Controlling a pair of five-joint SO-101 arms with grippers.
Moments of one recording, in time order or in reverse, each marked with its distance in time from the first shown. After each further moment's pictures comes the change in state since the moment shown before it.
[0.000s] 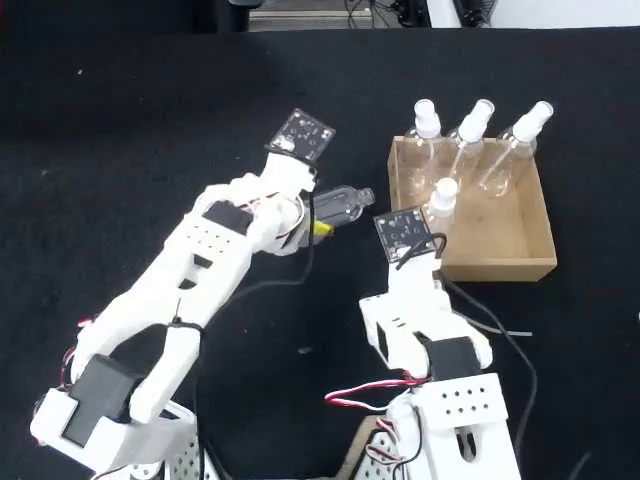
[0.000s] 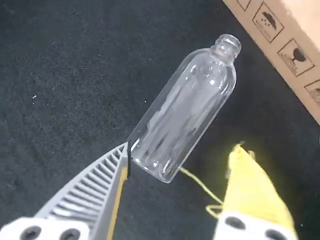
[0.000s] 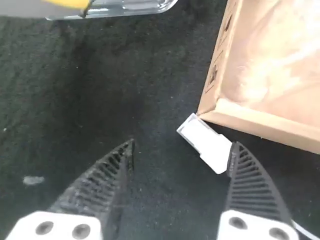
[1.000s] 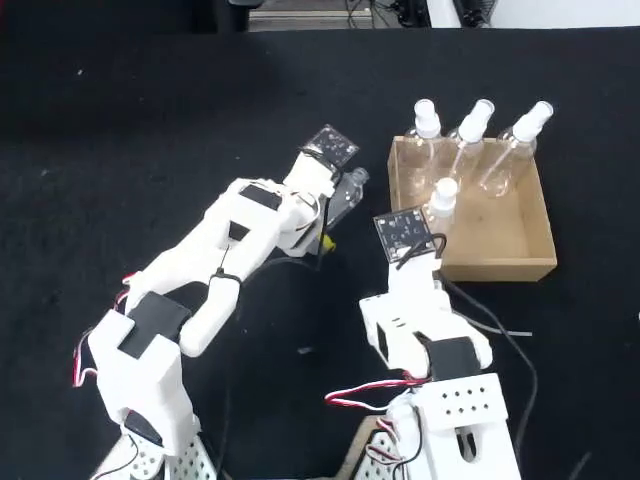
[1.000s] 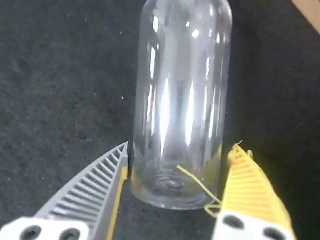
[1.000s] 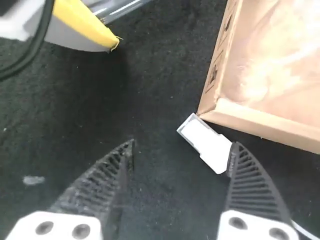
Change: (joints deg) left arm 1.0 23.0 -14.0 1.8 -5.2; right arm 0.0 0.0 0.0 0.0 0.0
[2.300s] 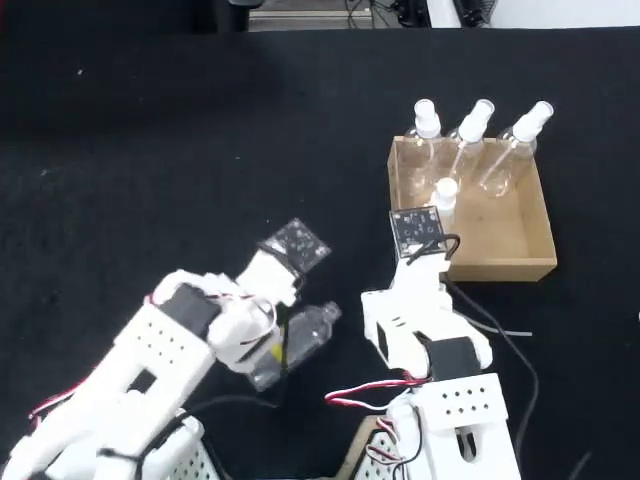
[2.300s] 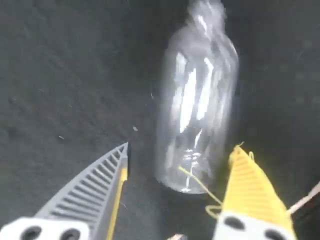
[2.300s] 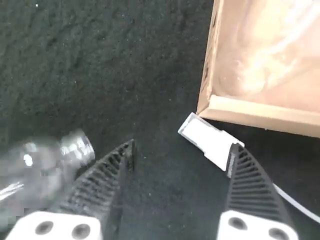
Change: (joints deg) left arm 7.6 -61.2 37.8 33.6 2.0; right arm 0.0 0.0 0.0 -0.7 -7.7
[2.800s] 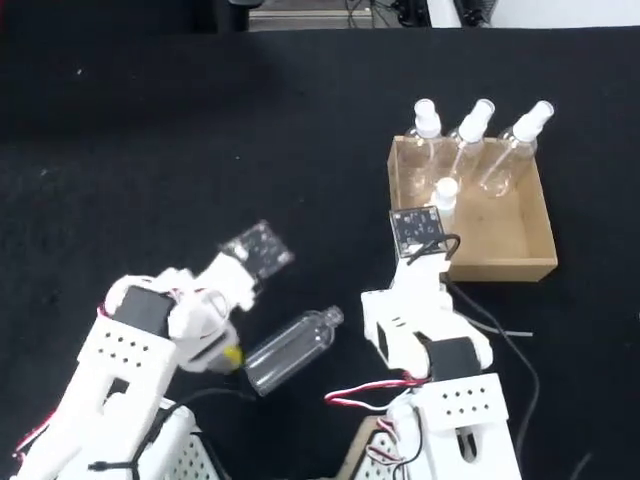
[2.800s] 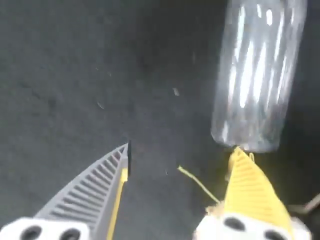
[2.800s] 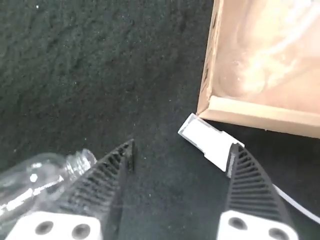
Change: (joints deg) left arm -14.8 -7.1 3.0 5.6 -19.8; right arm 0.0 0.0 0.0 0.0 0.0
